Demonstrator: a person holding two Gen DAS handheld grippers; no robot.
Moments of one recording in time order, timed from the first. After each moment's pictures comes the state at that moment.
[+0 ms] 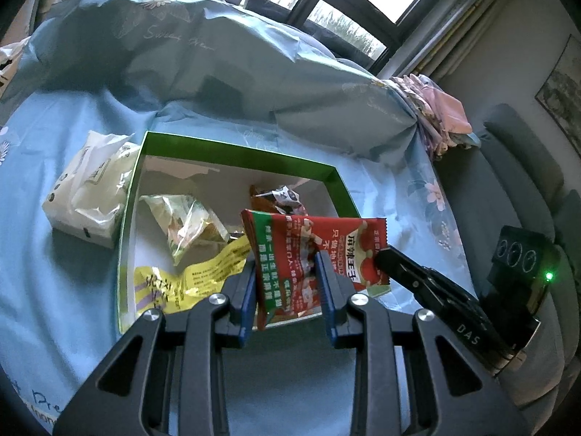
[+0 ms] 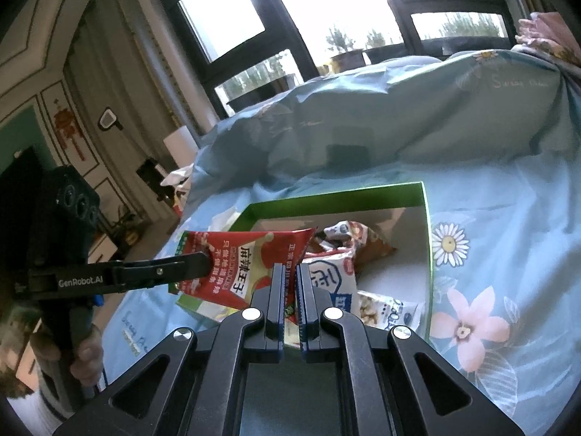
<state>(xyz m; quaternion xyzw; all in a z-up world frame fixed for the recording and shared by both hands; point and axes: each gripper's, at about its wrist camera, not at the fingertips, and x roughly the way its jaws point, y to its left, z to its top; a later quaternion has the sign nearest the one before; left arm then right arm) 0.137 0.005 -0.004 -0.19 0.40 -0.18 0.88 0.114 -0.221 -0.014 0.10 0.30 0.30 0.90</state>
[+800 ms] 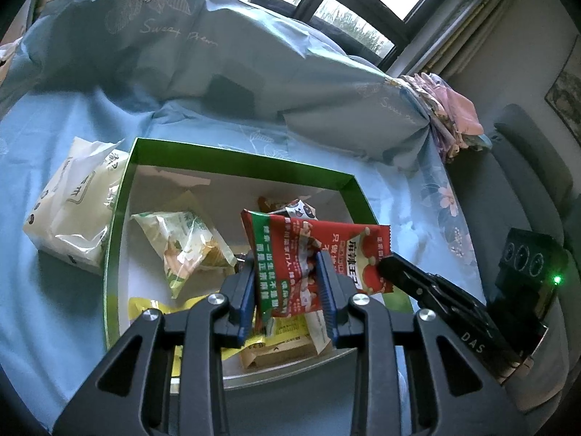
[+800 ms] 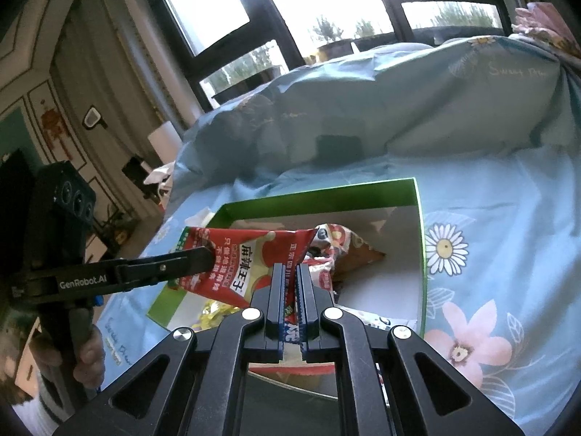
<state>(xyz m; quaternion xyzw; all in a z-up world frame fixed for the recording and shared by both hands) 0.169 0.003 -0.021 -0.19 0.40 -0.17 0.88 0.148 -0.221 -0.028 0.10 0.32 0.28 0.90</state>
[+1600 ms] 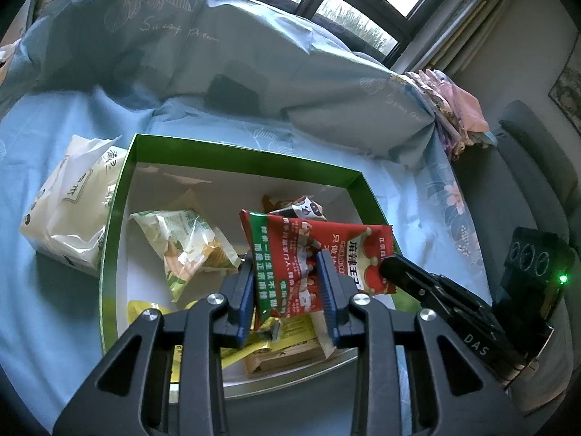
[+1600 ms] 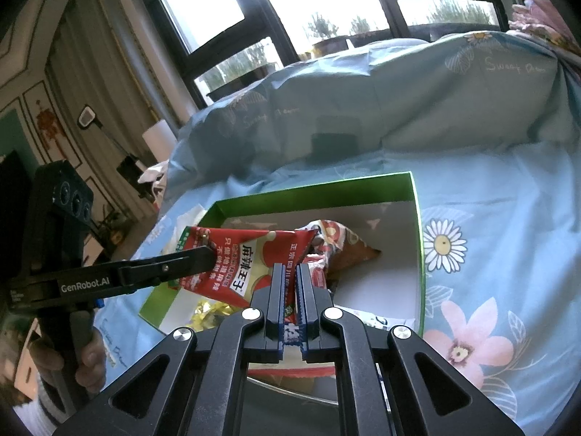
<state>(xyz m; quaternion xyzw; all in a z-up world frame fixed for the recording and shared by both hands) 0.174 0.001 -0.028 -0.18 0.41 -0.16 0.88 0.154 -0.220 -0.033 0.10 0.33 0.28 0.90</state>
